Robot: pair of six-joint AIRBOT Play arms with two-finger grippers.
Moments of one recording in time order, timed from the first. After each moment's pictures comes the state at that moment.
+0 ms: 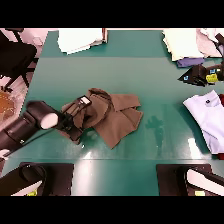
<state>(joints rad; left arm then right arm) -0.67 -0.93 0.79 1.62 -1.19 -1.55 -0.24 -1.20 1.36 -0.94 1.42 1.38</state>
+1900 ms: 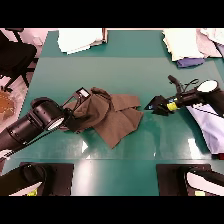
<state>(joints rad) -0.75 -0.96 0.90 1.94 -1.30 -1.71 0.02 -1.26 0.91 -0.73 1.27 1.40</state>
